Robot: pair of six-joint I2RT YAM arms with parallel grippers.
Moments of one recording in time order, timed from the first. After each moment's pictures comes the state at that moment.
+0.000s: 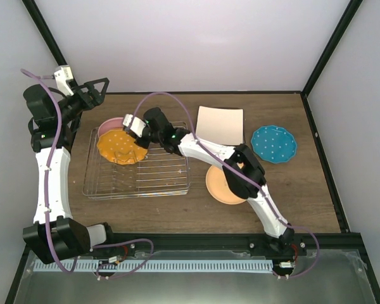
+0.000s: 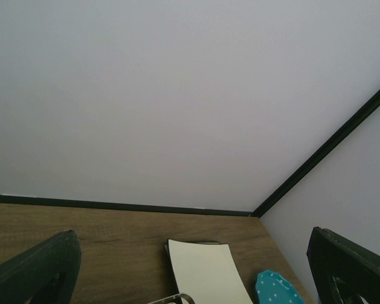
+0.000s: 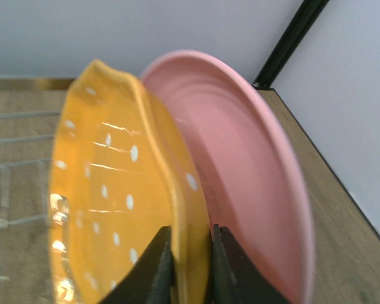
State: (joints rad) left arm 0.25 1.23 1.31 -0.14 0.77 -0.53; right arm 0.91 2.26 1.92 -0.04 -0.21 -0.40
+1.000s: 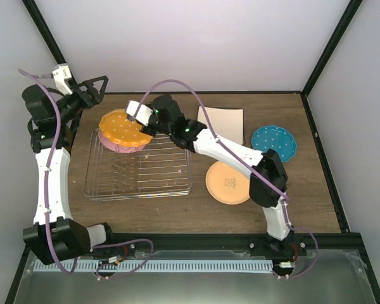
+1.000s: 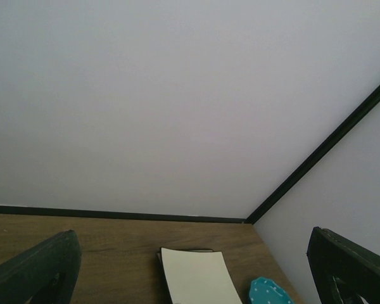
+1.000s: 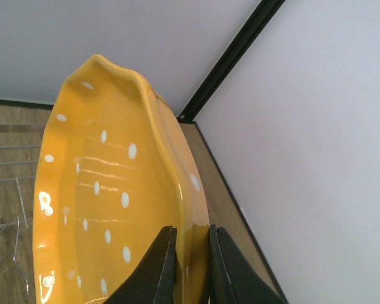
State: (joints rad) left arm 0.25 1.23 1.30 -0.10 0.77 -0.56; right arm 0.92 2.03 1.87 -0.11 -0.02 -0.59
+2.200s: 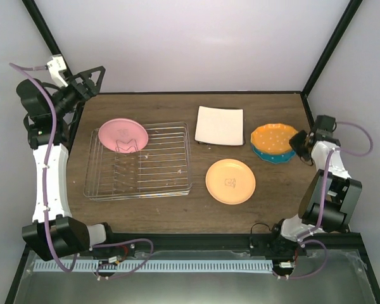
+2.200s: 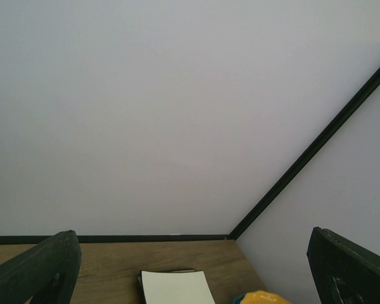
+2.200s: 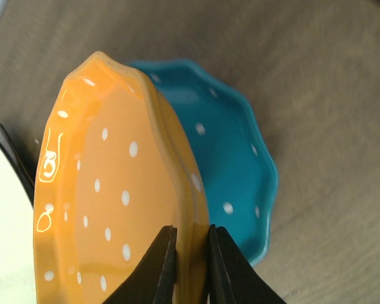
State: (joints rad) left arm 0.25 1.26 1.38 -0.02 0.80 -0.65; right arm -0.36 1.49 1.08 -0.52 -0.18 0.53
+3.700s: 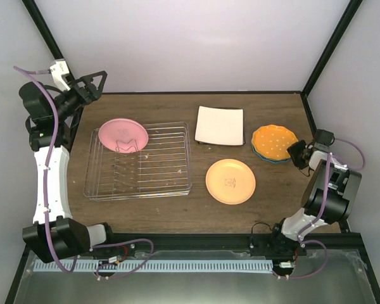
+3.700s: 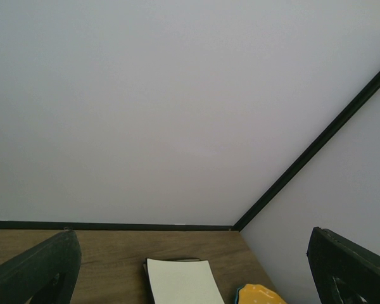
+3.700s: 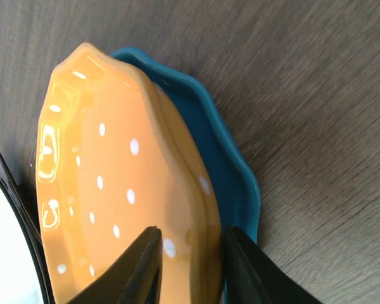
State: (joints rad) left arm 0.25 1.24 1.34 -0.06 0.80 -0.62; right arm -0.45 1.58 0.84 -0.19 -0.35 0.68
